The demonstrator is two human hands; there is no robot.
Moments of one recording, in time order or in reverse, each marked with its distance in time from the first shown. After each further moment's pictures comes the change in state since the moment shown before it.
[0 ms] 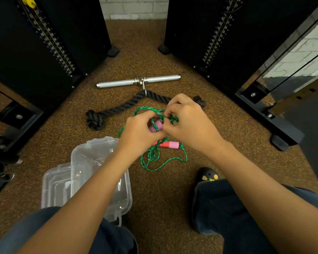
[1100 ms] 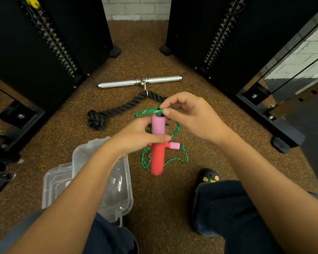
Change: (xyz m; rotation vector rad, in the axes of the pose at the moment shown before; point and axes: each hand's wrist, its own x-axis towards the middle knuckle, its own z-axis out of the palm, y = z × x) left_hand 0.003 -0.001 -0.019 -0.359 -0.428 -0.269; right_hand 0.011 0.009 -0.009 0.584 -0.098 0.027
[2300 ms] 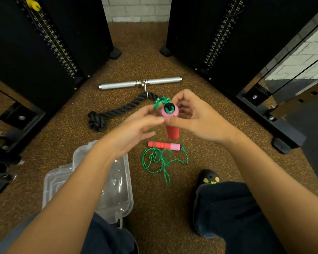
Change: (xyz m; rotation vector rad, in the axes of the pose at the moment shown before) left_hand -0.006 0.015 -0.008 -0.349 -0.085 0.049; right_hand -0.005 -0.007 -0.011 0.050 -0.126 0.102
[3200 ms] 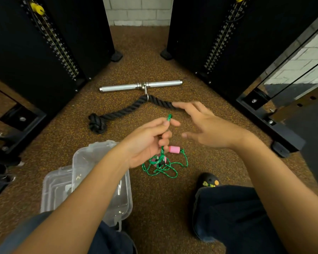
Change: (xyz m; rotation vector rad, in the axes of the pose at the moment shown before) left_hand 0.007 -0.015 0.019 -0.355 -0.098 -0.080; right_hand -0.010 0.001 -0.020 -0.595 -0.245 0.165
